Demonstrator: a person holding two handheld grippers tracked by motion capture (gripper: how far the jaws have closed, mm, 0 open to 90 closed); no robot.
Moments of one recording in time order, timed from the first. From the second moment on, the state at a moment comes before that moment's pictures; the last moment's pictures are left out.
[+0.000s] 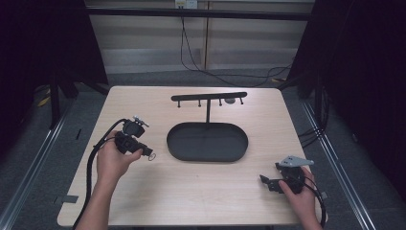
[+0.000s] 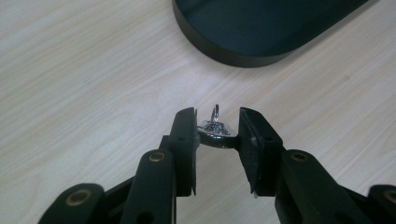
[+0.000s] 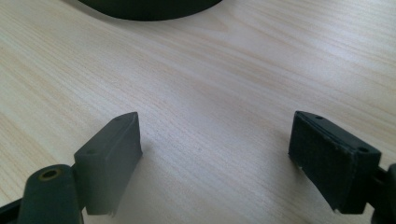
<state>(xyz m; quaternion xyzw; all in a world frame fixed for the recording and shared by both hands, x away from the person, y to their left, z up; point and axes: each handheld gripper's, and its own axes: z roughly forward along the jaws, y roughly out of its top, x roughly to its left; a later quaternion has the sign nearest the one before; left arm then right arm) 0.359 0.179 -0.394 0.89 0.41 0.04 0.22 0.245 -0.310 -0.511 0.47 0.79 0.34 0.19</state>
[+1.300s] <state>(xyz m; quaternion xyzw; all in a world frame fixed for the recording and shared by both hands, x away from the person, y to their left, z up) 0.379 0.117 -0.364 0.90 0.37 0.05 0.24 0.245 -0.310 -0.511 0.47 0.79 0.34 0.19</state>
